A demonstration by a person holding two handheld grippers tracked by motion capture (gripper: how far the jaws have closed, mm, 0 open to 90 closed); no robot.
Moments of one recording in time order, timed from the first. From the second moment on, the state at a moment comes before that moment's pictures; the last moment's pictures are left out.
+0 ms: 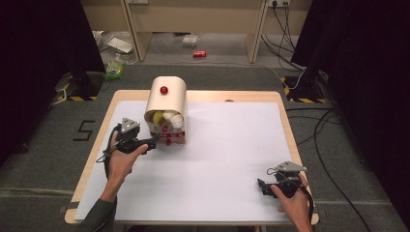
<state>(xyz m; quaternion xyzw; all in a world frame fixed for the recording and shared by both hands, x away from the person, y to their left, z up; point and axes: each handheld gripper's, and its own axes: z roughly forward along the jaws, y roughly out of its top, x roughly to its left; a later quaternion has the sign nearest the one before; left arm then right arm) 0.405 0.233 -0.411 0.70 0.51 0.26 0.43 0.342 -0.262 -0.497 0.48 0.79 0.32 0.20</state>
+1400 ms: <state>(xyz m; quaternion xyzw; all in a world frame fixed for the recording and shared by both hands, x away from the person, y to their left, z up) 0.384 0.242 -0.409 0.71 0.50 0.24 0.44 0.342 -0.262 -0.497 0.48 0.79 0.32 0.20</state>
